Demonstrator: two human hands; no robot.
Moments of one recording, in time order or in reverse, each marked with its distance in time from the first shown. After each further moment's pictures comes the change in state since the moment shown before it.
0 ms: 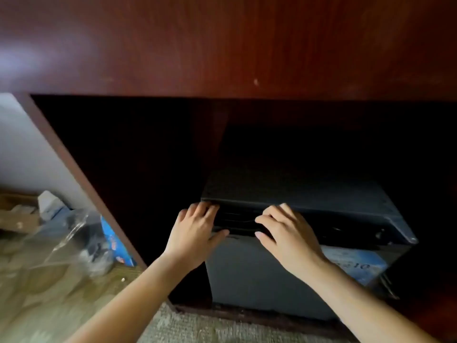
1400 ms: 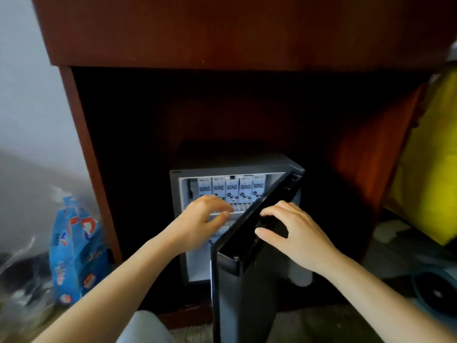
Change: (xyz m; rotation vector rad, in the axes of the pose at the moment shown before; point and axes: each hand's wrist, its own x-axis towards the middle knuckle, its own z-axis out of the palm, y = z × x) left_hand -0.148 0.066 -0.021 -0.464 0.046 0.510; right_hand -0.208 -0.090 -0.071 0.093 0.117 0.280
